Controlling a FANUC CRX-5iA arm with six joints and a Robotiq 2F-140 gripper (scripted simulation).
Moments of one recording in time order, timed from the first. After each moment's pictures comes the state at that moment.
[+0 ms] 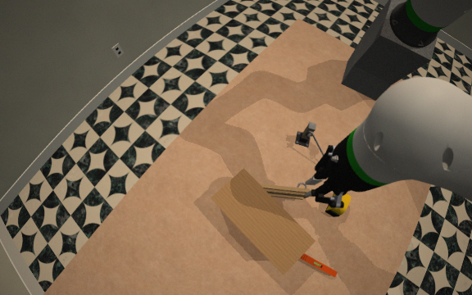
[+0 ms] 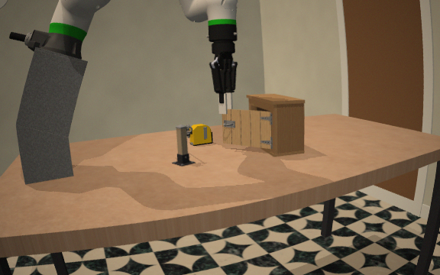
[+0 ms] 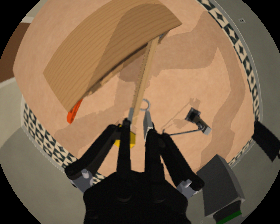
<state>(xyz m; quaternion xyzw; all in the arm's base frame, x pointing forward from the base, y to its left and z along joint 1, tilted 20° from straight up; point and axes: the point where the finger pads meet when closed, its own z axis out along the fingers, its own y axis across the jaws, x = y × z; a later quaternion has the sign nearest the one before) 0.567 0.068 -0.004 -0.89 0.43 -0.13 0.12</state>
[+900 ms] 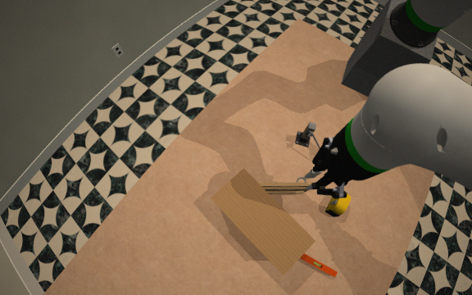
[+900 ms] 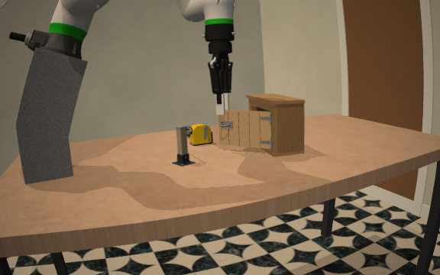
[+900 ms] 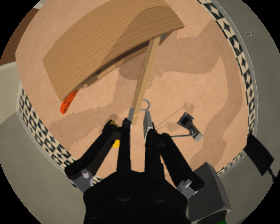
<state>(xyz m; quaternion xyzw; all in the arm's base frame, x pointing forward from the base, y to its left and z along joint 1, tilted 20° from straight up) 0.554 0.056 -0.010 -0.91 0.37 -0.14 0.11</state>
